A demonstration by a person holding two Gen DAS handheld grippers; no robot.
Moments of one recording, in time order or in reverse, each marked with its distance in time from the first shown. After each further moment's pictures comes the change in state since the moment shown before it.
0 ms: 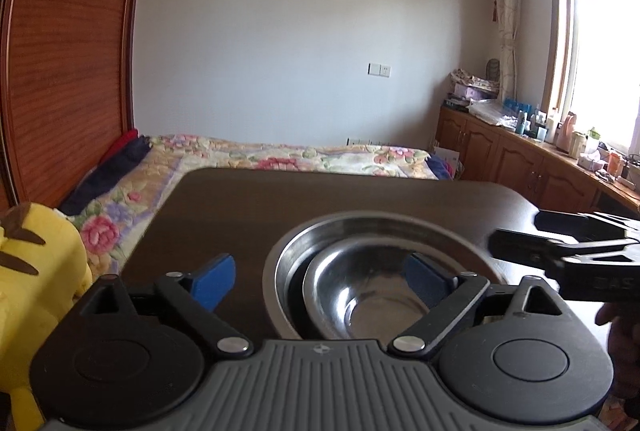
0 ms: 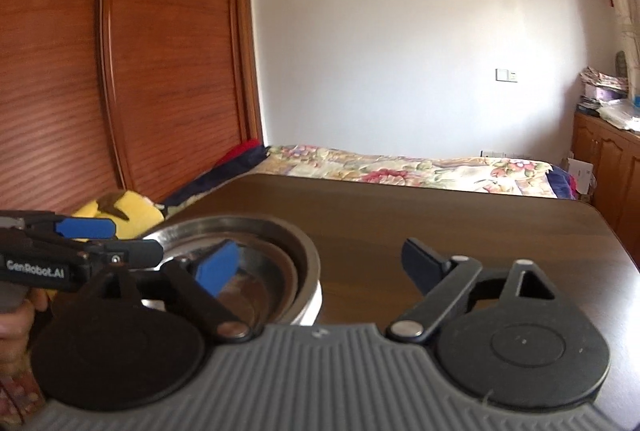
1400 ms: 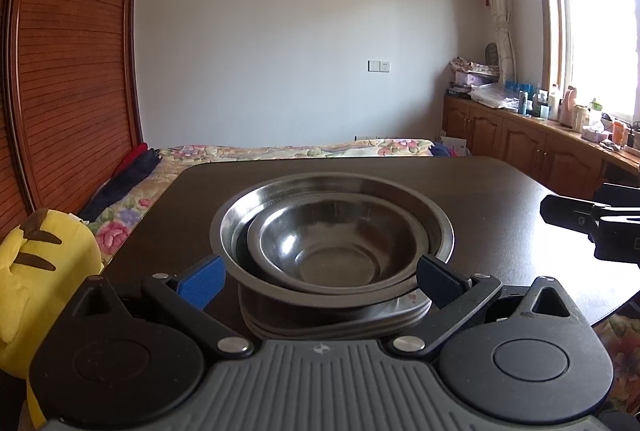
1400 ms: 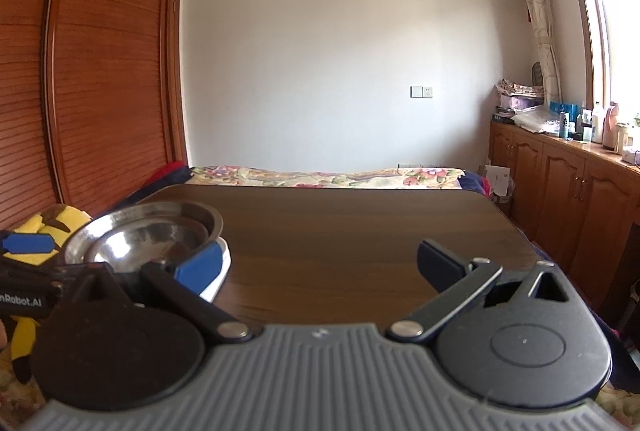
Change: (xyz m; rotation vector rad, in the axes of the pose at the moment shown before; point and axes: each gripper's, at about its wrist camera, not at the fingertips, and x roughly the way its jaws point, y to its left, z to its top) left arm -0.031 -0.054 -0.045 0.080 -0.009 0.062; right arm -0.056 -0.018 -0.042 0.033 -0.083 -0.247
